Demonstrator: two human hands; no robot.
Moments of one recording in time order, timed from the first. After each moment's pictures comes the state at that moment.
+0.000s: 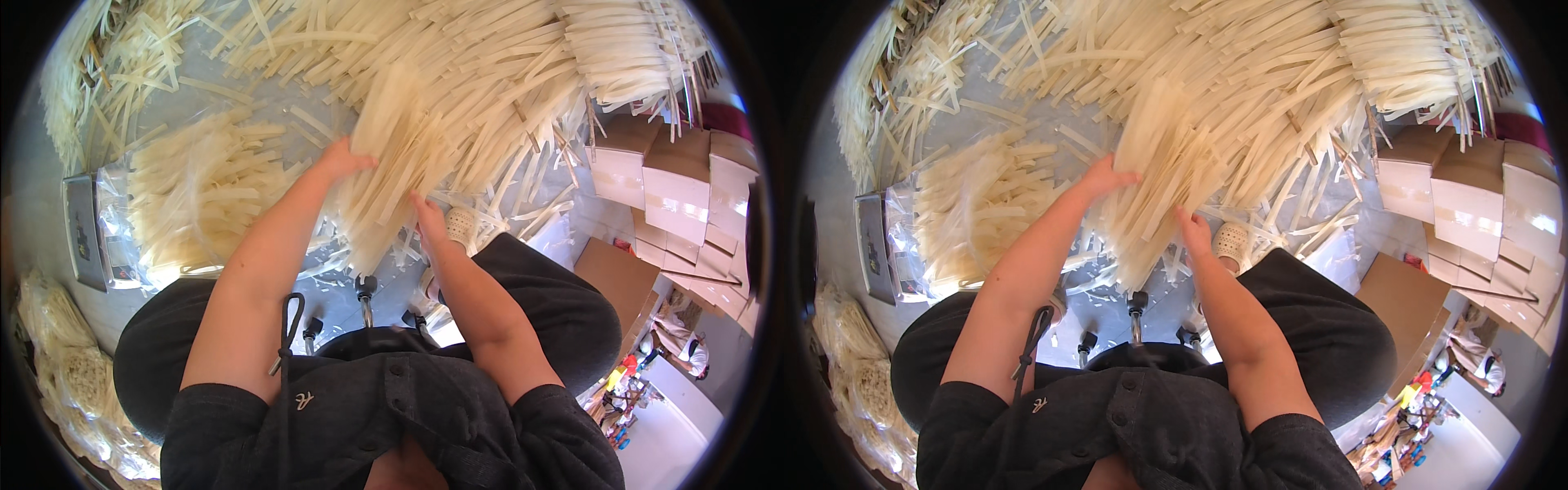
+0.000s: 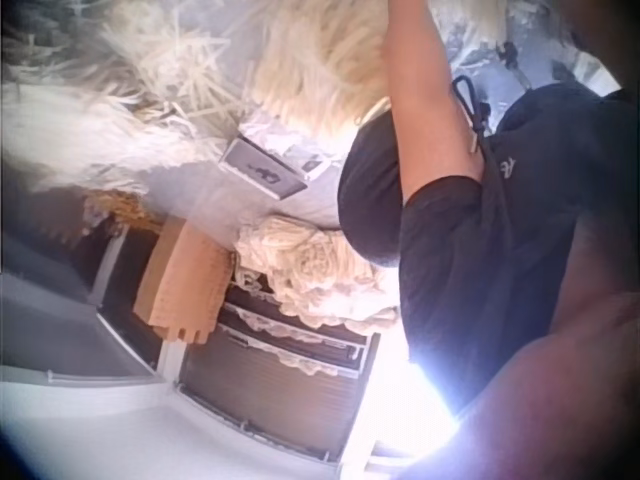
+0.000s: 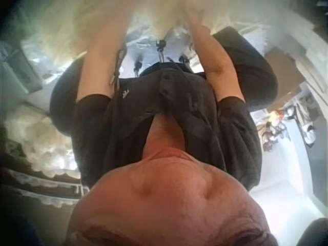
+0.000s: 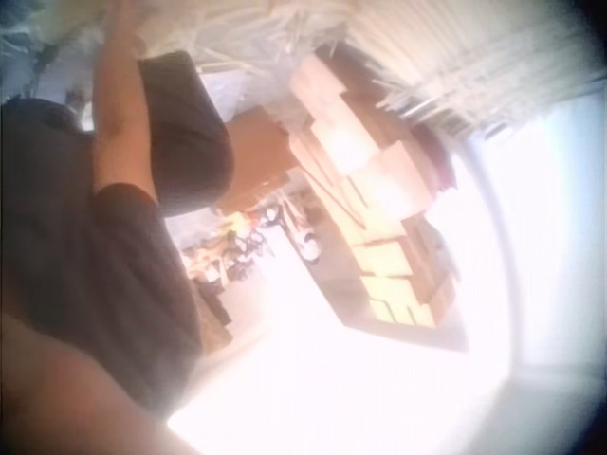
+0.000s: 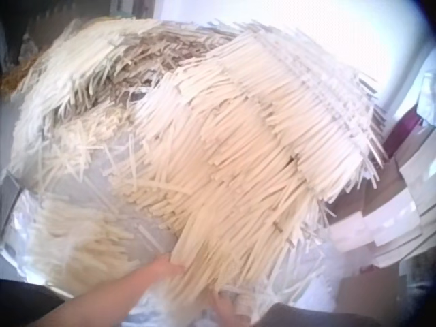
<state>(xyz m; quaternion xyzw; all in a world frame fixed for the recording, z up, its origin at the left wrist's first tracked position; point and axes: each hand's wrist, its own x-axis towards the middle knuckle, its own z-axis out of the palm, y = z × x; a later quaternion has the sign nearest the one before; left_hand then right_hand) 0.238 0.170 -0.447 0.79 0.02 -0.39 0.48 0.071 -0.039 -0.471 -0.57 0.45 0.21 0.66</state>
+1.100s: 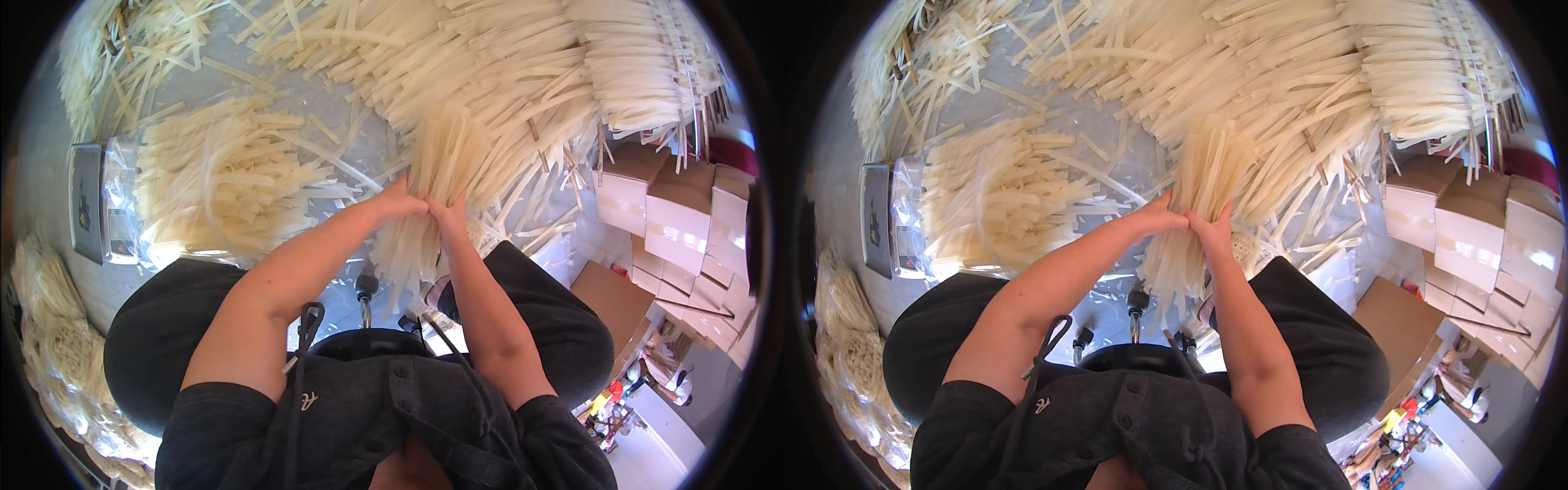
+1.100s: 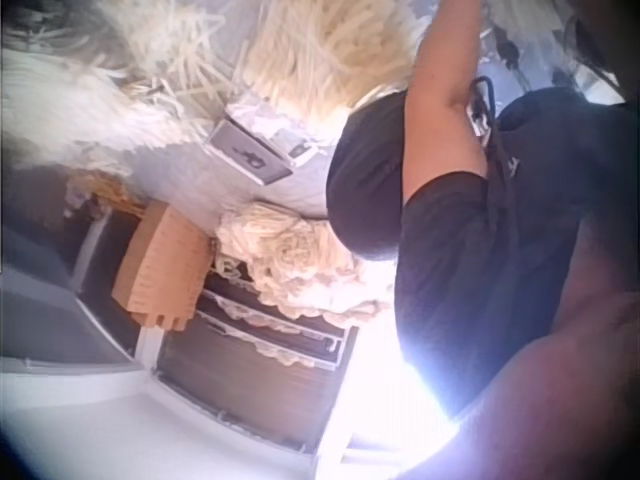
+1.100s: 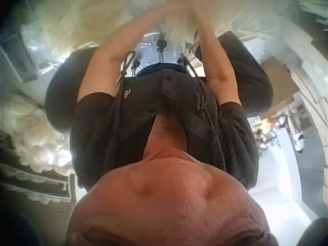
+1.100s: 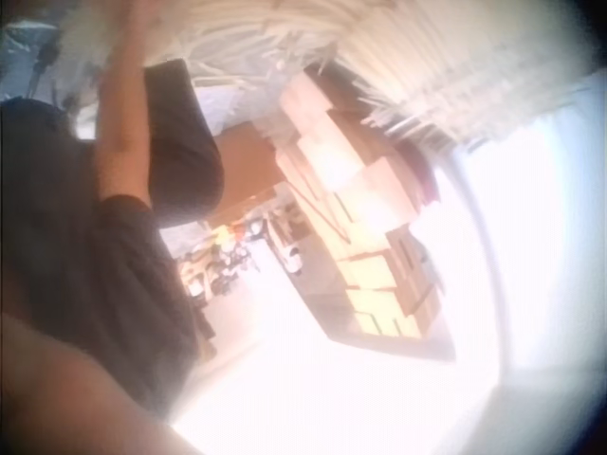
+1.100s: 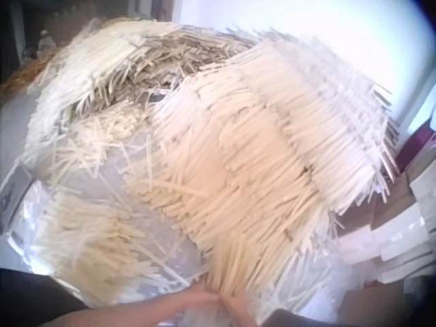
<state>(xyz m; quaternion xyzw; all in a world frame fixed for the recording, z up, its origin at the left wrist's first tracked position) 0.168 0.113 -0.420 0.65 0.05 -0.52 0.55 0.112 -0.027 -0.386 -0.63 0.30 0.07 0.71</state>
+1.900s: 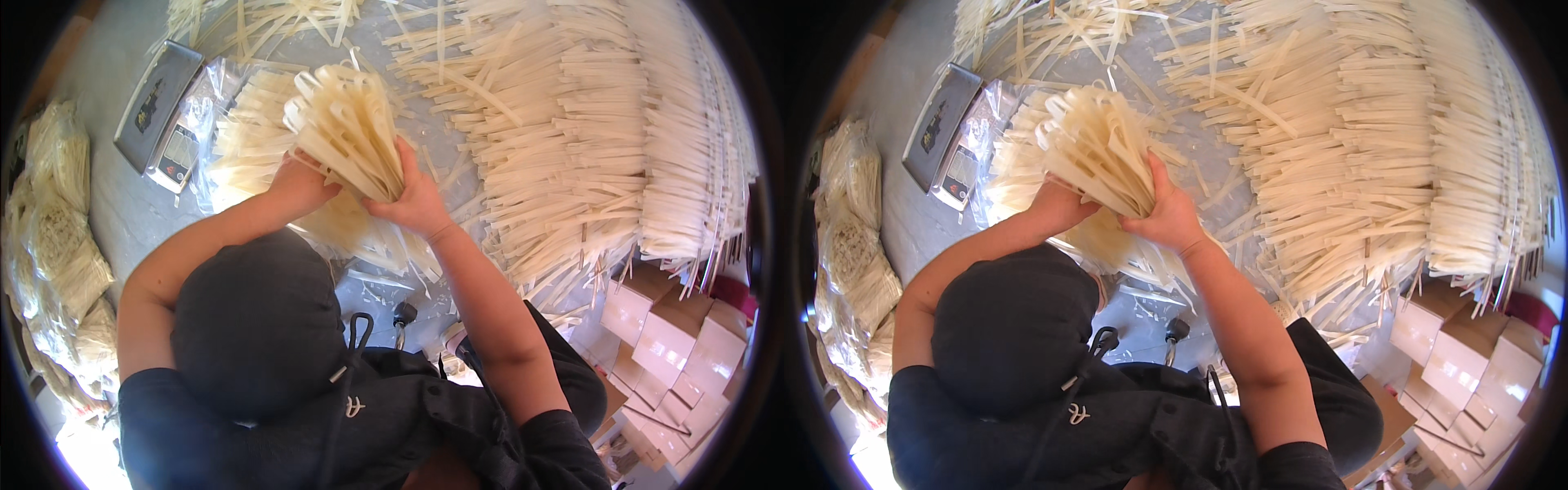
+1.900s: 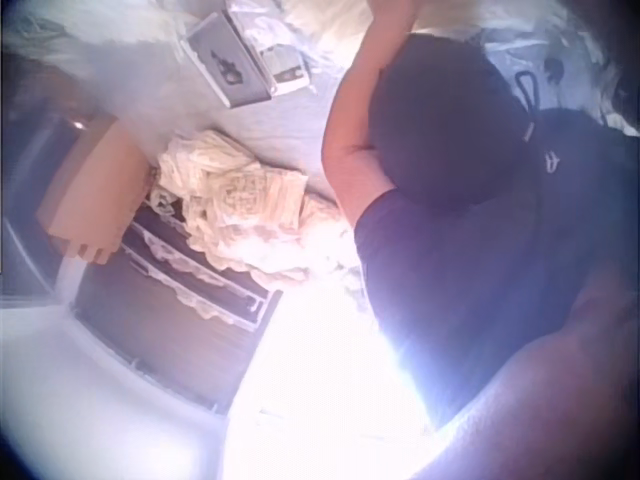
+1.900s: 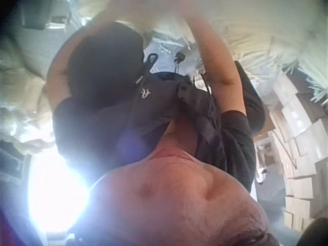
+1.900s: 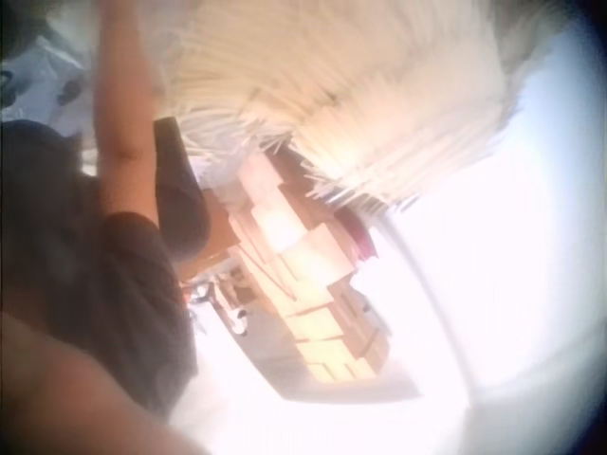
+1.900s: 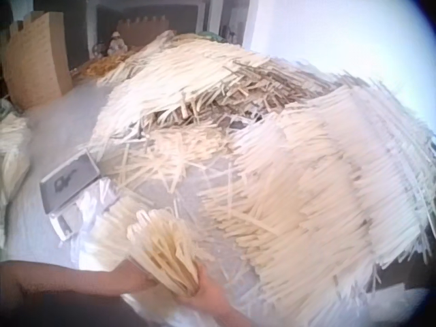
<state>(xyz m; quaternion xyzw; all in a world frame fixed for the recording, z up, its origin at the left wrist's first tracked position) 0.155 0.427 -0.316 0.97 -0.09 -0.03 0.21 0.208 0.205 -0.286 -0.82 -0.19 0.26 0.47</state>
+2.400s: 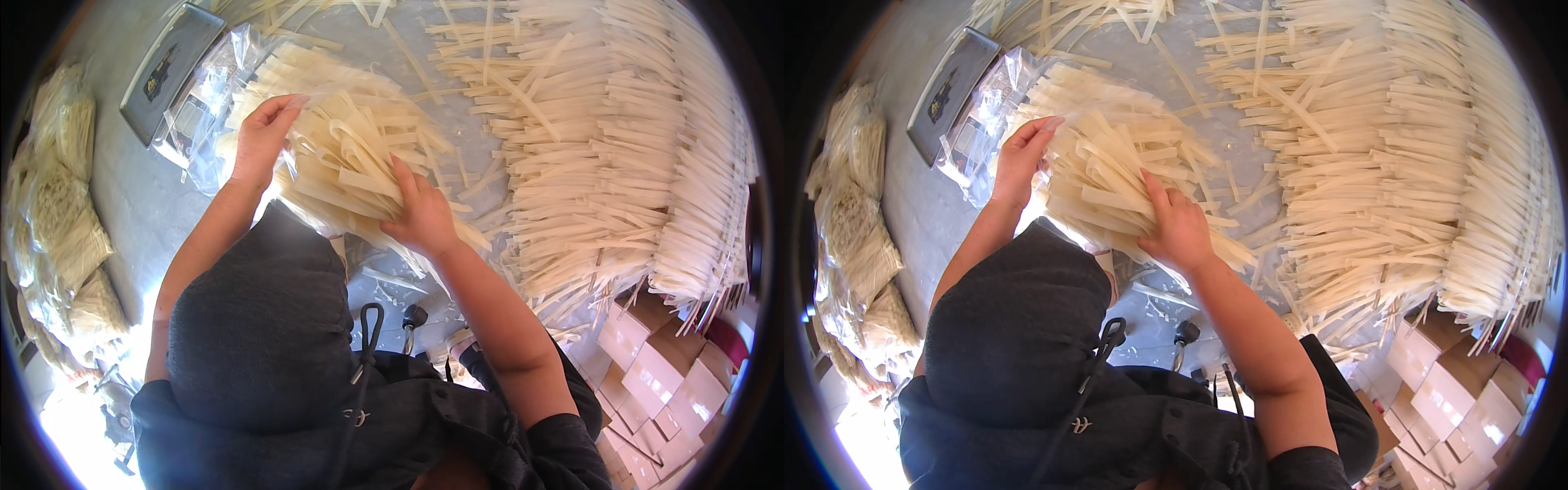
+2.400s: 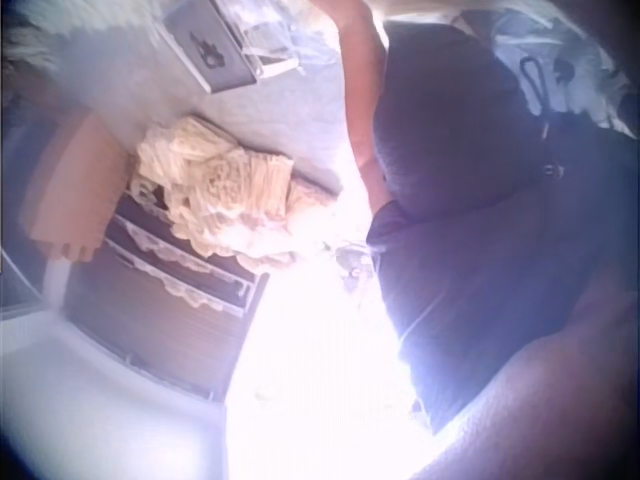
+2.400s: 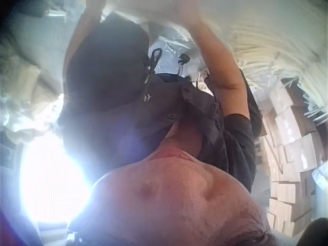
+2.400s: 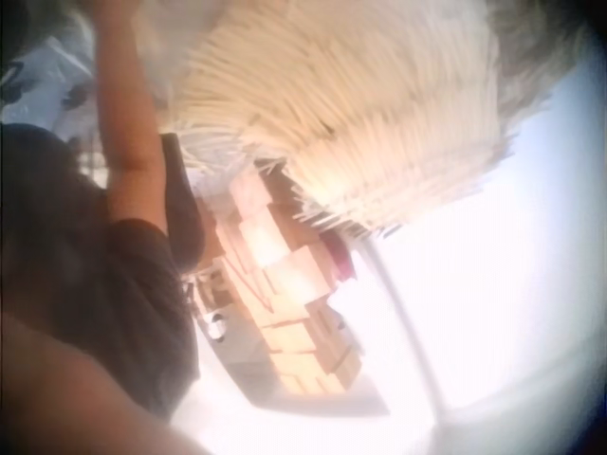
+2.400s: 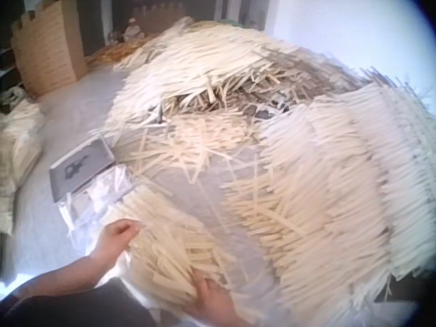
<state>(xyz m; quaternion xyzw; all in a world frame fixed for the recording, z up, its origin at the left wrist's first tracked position) 0.166 0.498 -0.305 0.67 0.36 0.03 0.65 0.187 0.234 -0.329 -0.88 -0.31 0.22 0.29</state>
